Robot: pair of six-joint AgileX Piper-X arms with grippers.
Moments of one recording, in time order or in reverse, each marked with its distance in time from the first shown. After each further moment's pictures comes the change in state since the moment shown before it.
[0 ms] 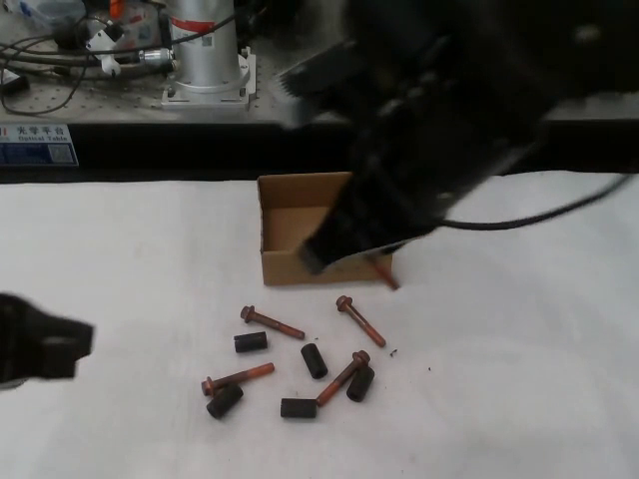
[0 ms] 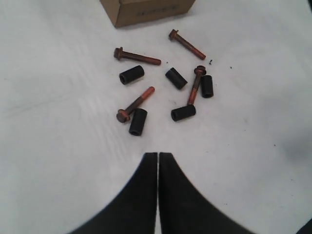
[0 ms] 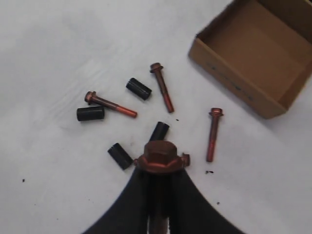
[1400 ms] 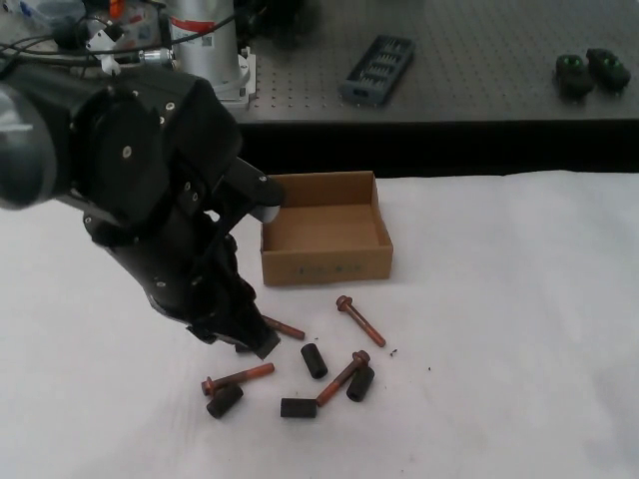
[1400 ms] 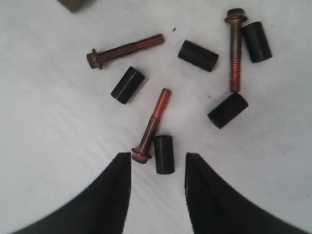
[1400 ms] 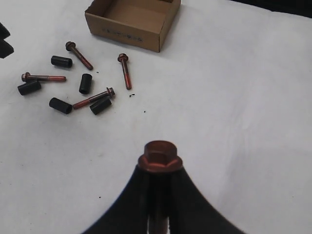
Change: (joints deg) left arm -22.6 42.4 -28.7 8.0 -23.6 13.2; right arm -8.3 -43.5 28.4 3.4 3.6 7.7
